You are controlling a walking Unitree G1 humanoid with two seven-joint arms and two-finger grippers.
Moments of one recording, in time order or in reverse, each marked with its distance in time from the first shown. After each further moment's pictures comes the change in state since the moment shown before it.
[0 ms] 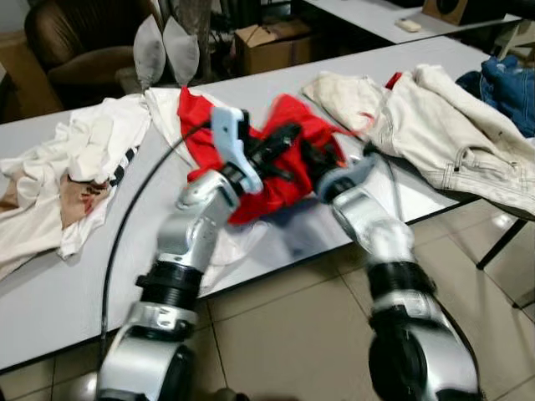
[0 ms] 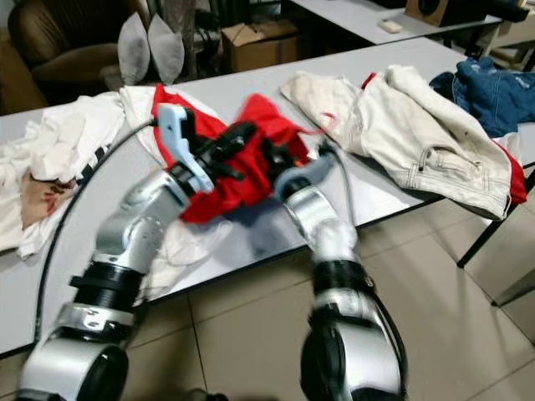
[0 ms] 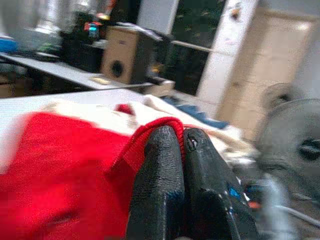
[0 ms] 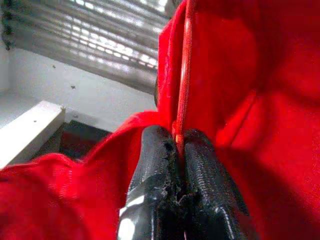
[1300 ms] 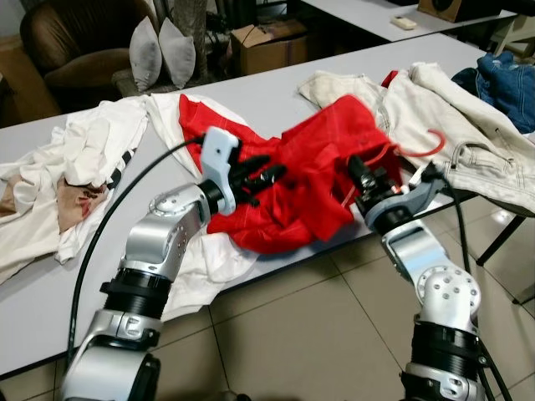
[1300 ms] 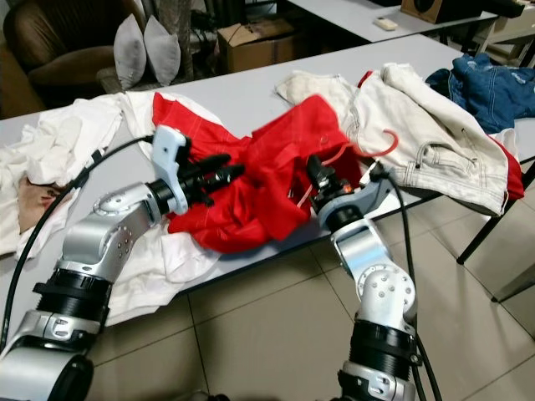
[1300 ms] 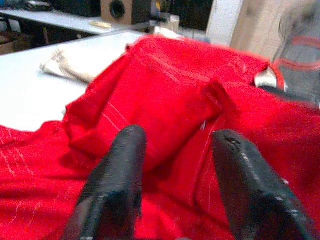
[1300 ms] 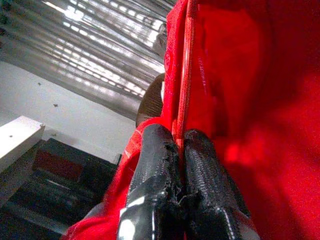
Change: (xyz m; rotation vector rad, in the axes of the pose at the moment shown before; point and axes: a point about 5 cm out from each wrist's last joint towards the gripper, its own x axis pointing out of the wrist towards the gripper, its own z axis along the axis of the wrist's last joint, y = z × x) left arm -0.029 0.020 -0.014 0.072 0.225 -0.026; right arm -0.069 0.000 0.028 -0.135 -0.125 -0.044
